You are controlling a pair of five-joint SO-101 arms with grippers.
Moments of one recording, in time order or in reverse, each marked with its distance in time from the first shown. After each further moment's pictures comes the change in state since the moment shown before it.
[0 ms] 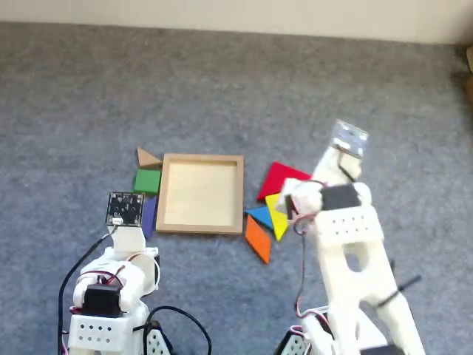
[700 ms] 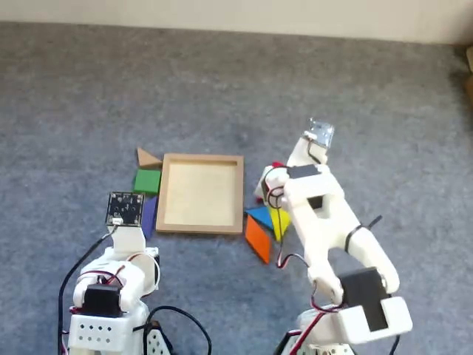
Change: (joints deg) left arm 0.0 0.0 0.0 0.0 0.0; right arm -3.0 28.2 -3.4 -23.8 -3.7
